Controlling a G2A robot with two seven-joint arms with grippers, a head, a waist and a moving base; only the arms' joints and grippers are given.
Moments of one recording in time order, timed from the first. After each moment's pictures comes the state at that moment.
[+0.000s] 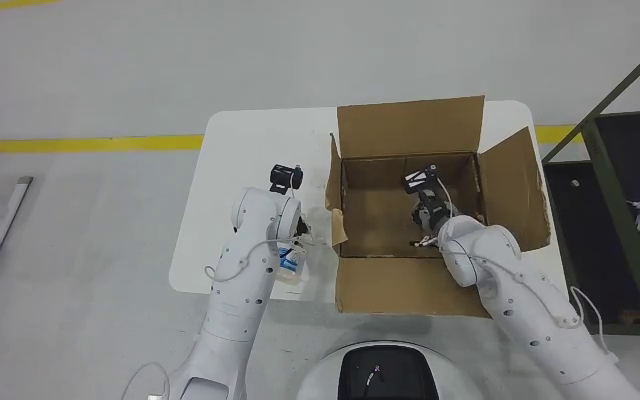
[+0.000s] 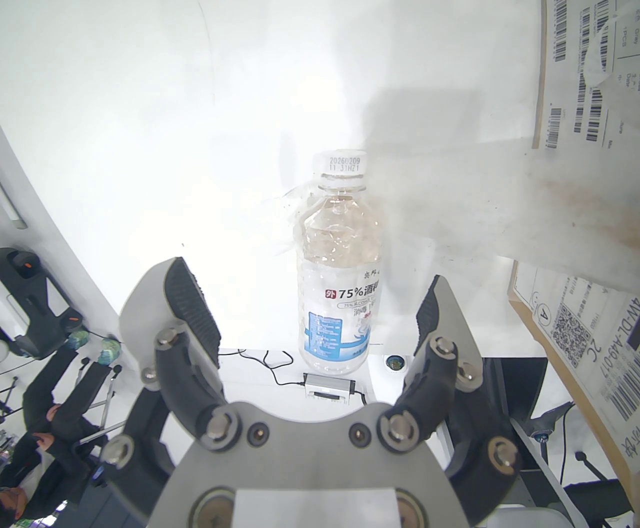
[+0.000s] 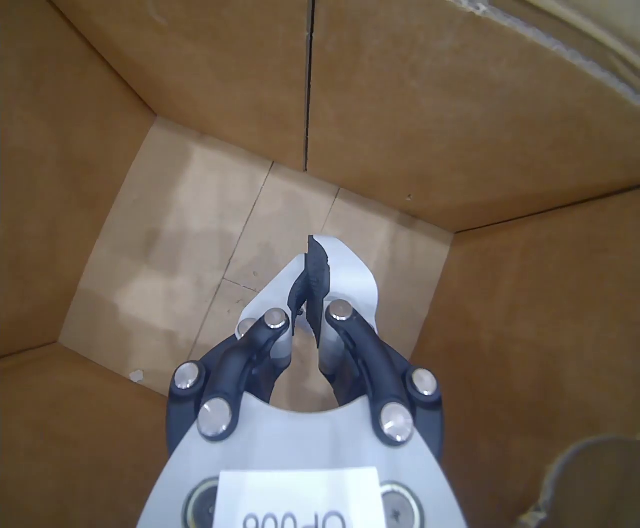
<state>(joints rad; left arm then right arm) 0.68 -1.47 -1.15 -1.36 1.48 -0.01 -1.54 -1.00 -1.24 1.10 -1.63 -1.29 0.20 0.82</state>
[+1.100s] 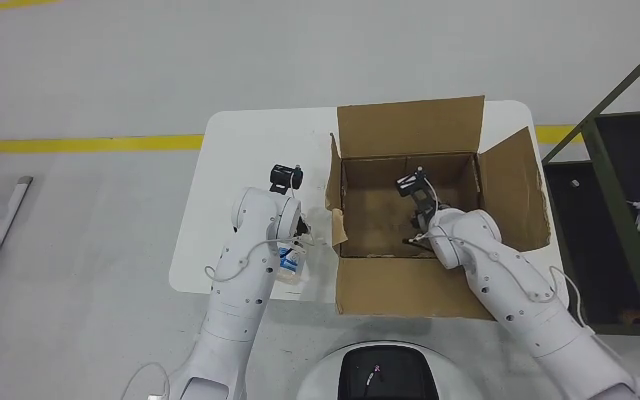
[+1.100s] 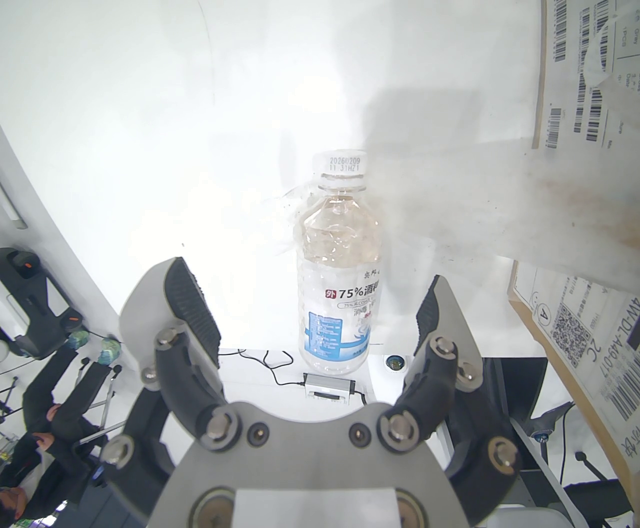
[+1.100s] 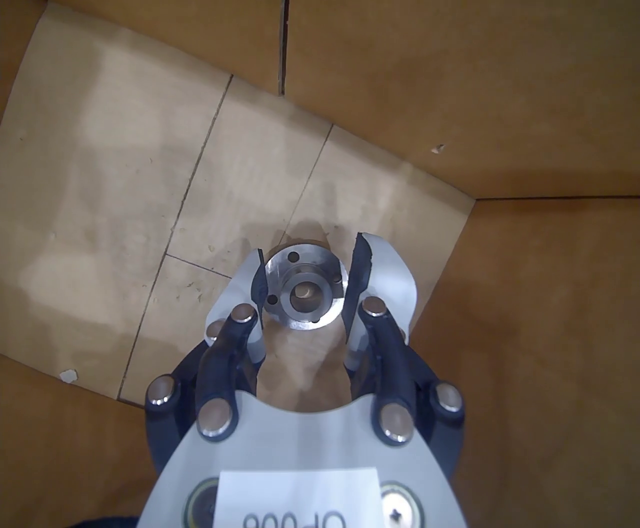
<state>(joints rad) 0.68 -1.47 -1.15 -1.36 1.48 -0.01 -1.54 -0.87 -1.30 1.04 -1.42 -1.33 0.19 1.01</state>
